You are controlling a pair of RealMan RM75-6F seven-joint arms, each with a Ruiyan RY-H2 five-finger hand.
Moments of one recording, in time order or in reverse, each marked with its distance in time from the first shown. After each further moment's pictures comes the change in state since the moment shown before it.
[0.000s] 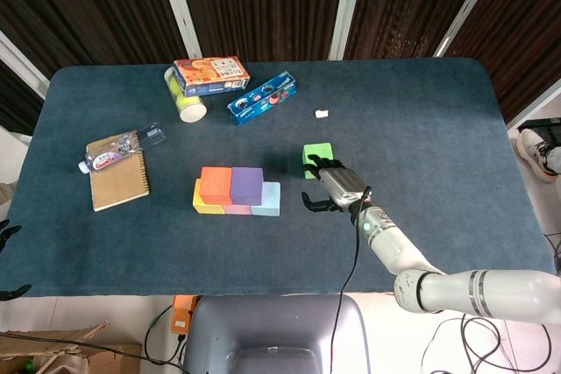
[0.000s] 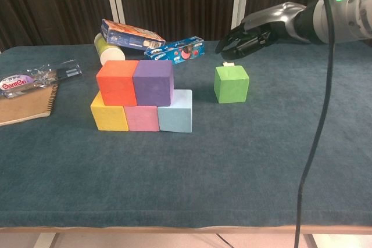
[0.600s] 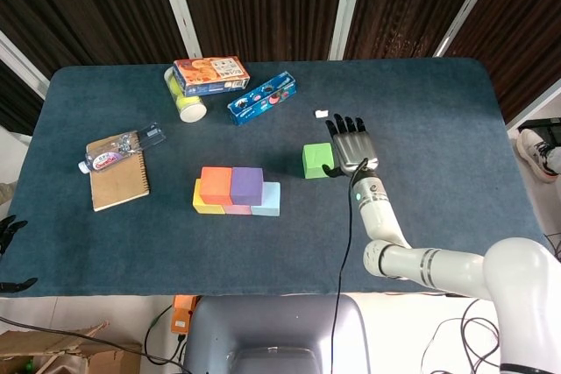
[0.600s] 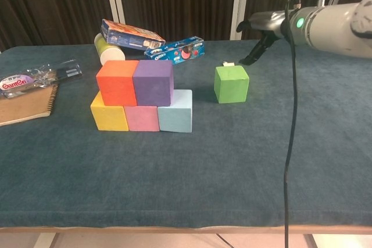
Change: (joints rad) left arm -0.043 -0.018 -0.024 0.000 -0.066 -0.085 0.037; right arm 0.039 -0.307 0.003 0.490 0.095 0.116 -0.378
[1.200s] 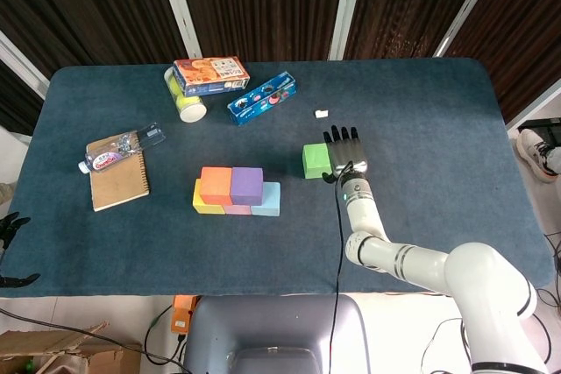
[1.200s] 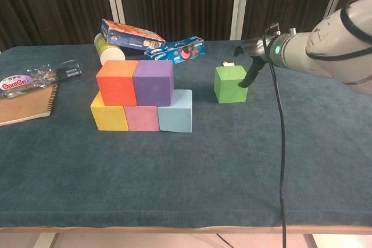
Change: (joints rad) left arm -0.027 -0.016 -0.006 0.034 -0.007 -0.048 -0.023; right arm 0.031 -0.164 0.014 0.242 0.128 -0.111 -0.206
